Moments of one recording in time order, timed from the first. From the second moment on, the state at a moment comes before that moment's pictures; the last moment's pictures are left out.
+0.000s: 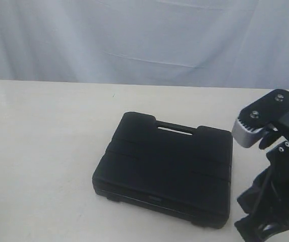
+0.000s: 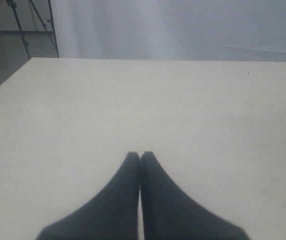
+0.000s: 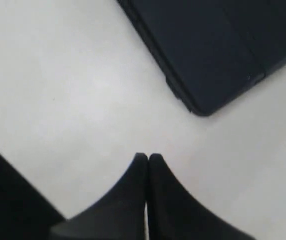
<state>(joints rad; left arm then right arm) 0.07 0.00 0.00 0.00 0.35 0.01 0.23 1.03 -0.82 0.05 1.01 -0.02</state>
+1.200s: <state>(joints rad) 0.07 0.00 0.00 0.00 0.35 0.01 -0.05 0.74 -0.37 -0.09 -0.01 -0.06</state>
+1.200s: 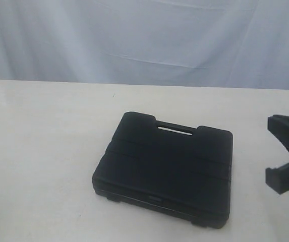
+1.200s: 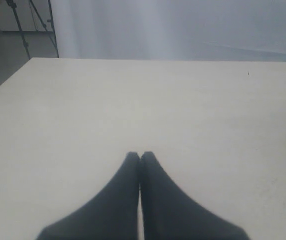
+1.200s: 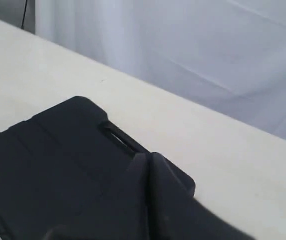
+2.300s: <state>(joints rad) 0.07 0.00 0.00 0.00 0.35 0.01 -0.18 0.17 0.00 -0.06 0.16 0.05</state>
